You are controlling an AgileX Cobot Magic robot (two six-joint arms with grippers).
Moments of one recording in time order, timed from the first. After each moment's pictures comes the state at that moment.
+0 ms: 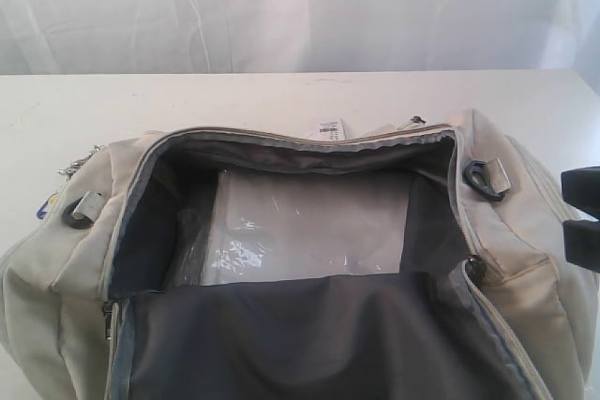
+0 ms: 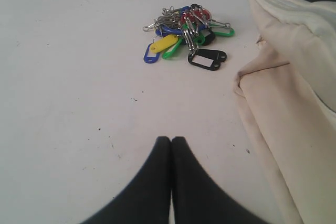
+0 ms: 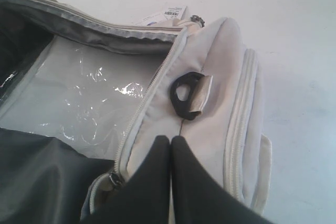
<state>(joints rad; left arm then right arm) 0.06 0.01 0.02 0.00 0.42 0.05 0.32 0.65 -0.64 -0.10 0.65 0.19</state>
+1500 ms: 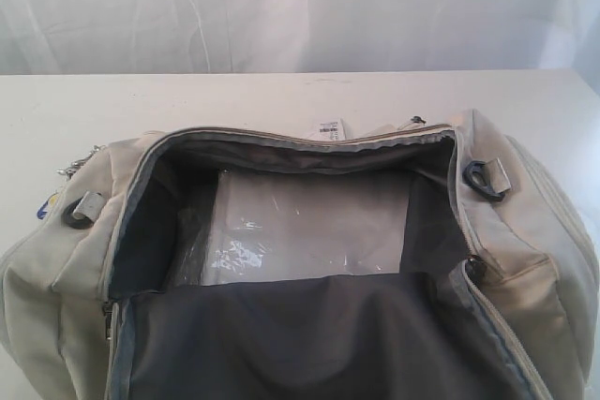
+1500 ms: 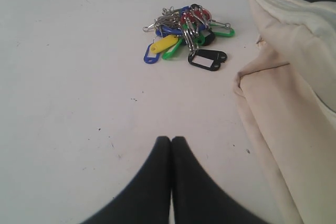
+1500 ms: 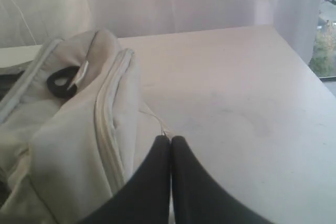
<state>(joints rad) 0.06 0.01 0.02 0.00 0.42 0.05 -0.04 0.03 -0.14 -0.10 0.43 0.21</state>
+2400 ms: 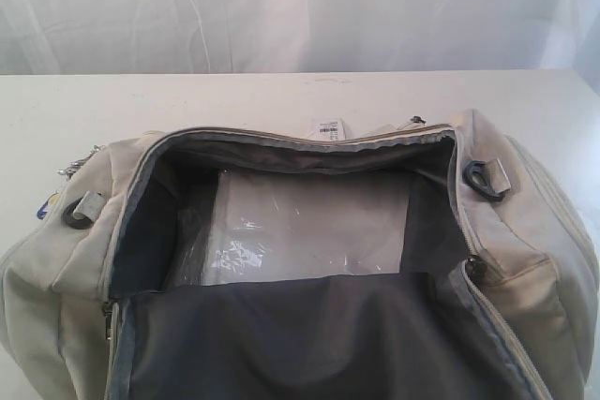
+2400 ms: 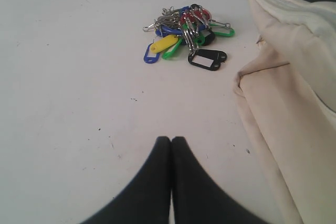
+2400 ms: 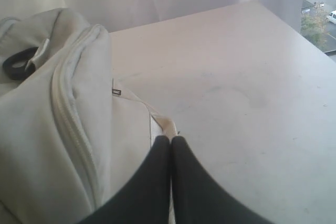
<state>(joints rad) 0.06 0.01 0.02 0.00 0.42 0.05 -0.14 0.01 0.00 0.00 0.32 0.21</state>
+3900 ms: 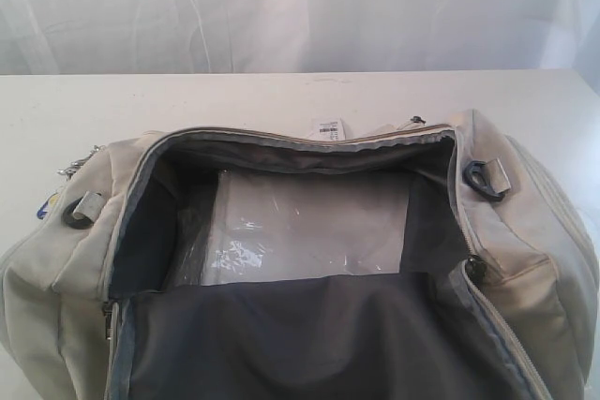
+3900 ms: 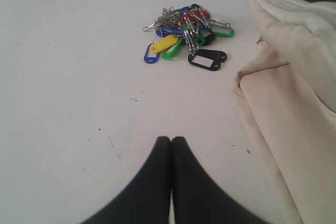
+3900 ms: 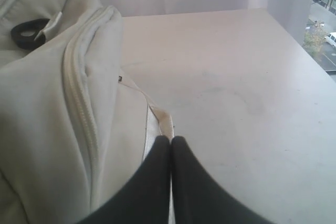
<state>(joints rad) 0.06 0.01 0.02 0.00 0.42 0.05 -0.11 0.01 0.00 -0.02 0.33 0.08</state>
